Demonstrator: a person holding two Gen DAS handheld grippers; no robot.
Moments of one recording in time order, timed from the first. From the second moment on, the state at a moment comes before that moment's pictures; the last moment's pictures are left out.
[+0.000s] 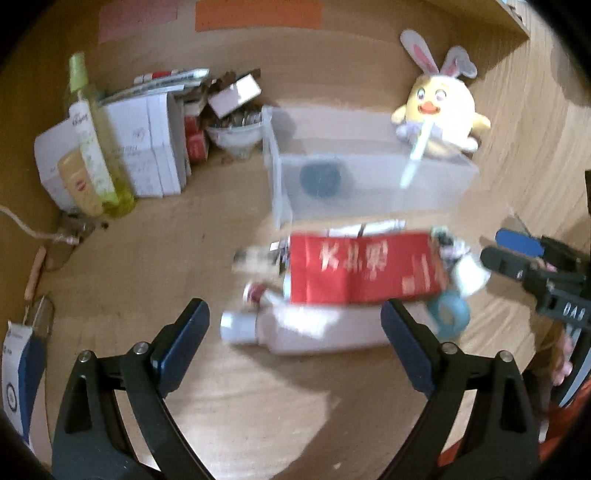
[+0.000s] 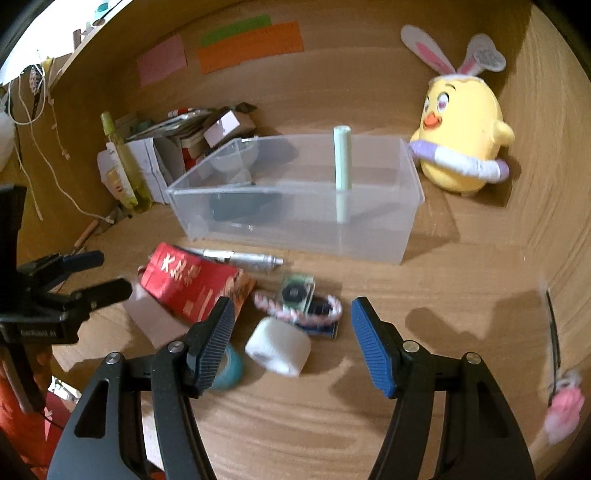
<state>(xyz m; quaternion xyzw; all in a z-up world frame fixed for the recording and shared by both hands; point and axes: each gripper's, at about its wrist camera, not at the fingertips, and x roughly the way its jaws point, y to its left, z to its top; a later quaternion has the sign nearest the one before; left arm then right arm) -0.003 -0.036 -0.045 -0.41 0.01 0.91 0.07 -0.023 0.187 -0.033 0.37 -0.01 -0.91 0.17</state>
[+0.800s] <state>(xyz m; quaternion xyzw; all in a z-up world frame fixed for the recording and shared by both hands) -0.030 -0.055 -0.071 -0.45 0.02 0.88 0.16 -0.026 0.181 -0.059 0.42 -0.03 -0.89 0.17</state>
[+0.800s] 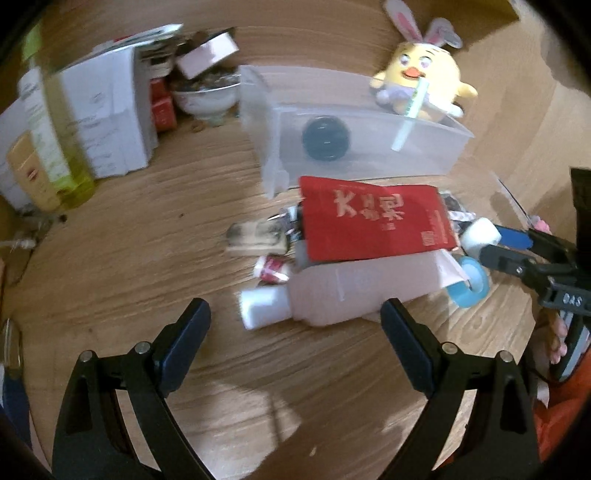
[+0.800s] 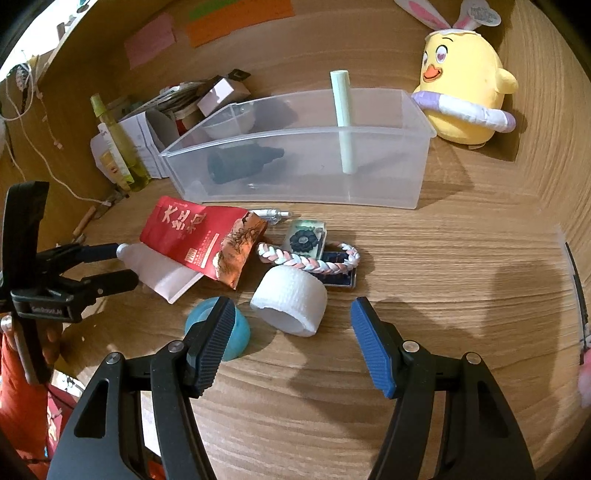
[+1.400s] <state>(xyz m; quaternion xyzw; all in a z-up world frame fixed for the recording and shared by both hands) -0.005 -0.057 -0.072 -0.45 0.02 0.87 0.19 -0.031 0.181 -0.062 0.41 -0.04 -0.89 0.16</state>
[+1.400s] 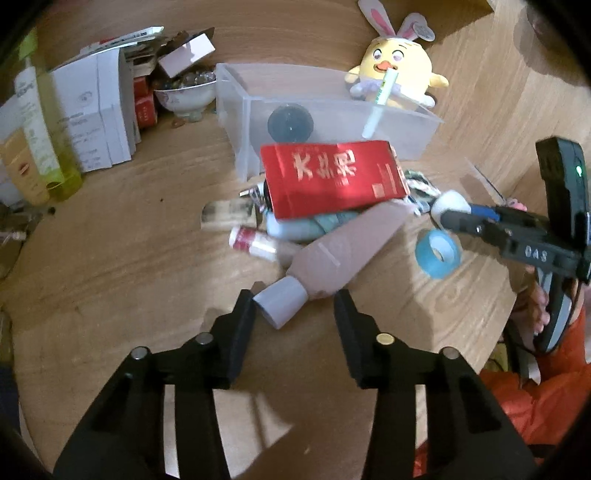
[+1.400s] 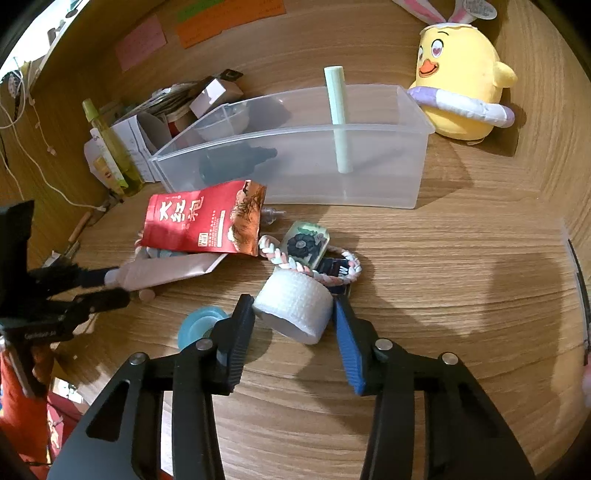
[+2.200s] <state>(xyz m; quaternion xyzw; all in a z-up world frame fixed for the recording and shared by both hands) 0.018 -0.021 -0.075 -0.42 0.06 0.88 0.21 -0.016 0.194 -0.058 0.41 -0.05 -0.90 0.16</state>
